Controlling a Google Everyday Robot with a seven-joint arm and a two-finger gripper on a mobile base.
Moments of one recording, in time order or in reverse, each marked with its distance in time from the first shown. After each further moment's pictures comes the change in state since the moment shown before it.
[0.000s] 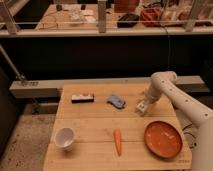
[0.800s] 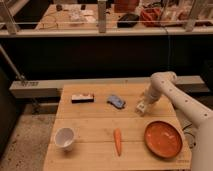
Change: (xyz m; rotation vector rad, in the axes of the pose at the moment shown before) arm 0.000 0.000 0.002 -0.002 -0.002 0.000
